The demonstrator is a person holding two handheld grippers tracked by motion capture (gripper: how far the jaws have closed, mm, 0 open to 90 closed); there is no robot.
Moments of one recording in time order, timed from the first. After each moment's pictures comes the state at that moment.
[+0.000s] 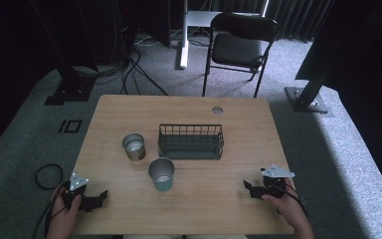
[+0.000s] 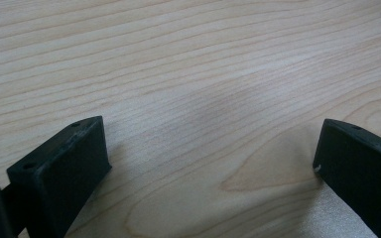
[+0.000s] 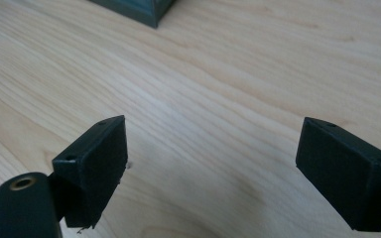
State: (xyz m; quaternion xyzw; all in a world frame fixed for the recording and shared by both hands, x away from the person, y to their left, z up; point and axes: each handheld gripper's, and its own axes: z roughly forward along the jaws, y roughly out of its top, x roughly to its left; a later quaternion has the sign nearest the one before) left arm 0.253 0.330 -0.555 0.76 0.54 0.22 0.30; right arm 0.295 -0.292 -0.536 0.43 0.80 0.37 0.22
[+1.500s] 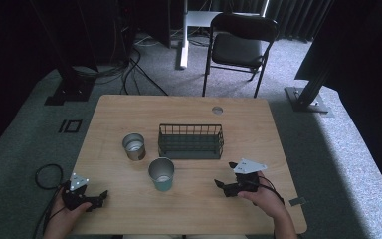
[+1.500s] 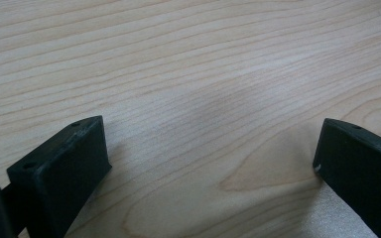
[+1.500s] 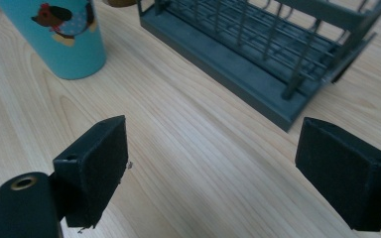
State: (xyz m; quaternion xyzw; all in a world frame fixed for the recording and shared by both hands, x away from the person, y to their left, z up) left arm 0.253 0.330 -0.556 0.76 0.54 0.22 0.30; right arm 0.303 -0.207 -0.507 0.30 0.83 0.44 0.17
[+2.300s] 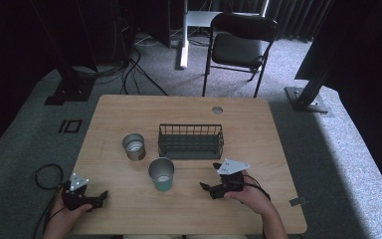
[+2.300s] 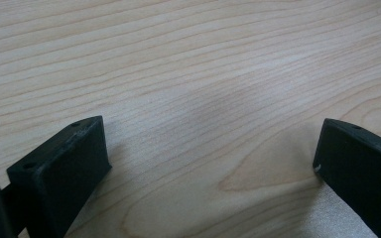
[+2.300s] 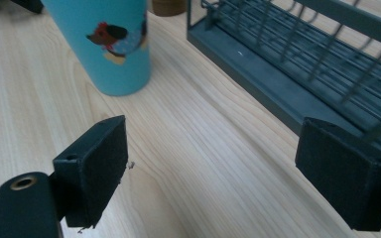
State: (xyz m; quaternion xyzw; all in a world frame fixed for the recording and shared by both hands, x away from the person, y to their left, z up) left arm 0.253 0.330 -0.555 0.76 0.53 0.22 0.30; right arm 0.306 -0.165 -0.506 0.25 0.85 0.44 0.14
